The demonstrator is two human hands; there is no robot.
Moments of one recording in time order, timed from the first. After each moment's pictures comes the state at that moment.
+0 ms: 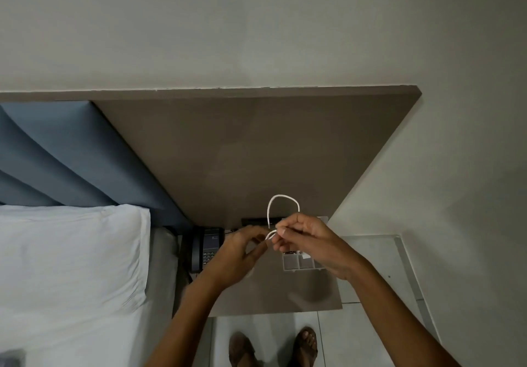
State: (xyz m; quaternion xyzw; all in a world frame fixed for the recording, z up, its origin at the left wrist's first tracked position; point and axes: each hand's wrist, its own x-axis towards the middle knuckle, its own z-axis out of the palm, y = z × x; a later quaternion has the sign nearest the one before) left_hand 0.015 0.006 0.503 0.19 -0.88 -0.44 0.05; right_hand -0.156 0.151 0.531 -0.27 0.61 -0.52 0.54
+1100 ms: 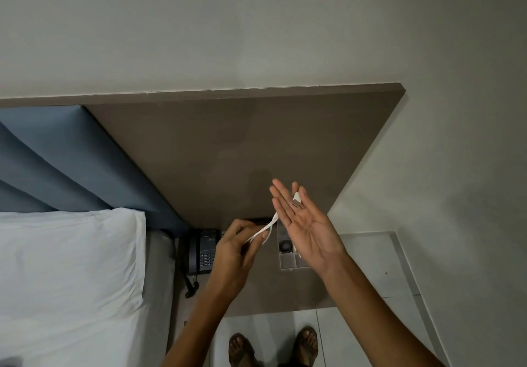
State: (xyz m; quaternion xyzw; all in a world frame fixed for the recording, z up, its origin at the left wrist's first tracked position) left_hand 0.014 0.041 0.496 0.24 -0.85 -0.41 0.25; right_hand -0.151 0.138 0.538 0.10 0.24 -0.80 0.55
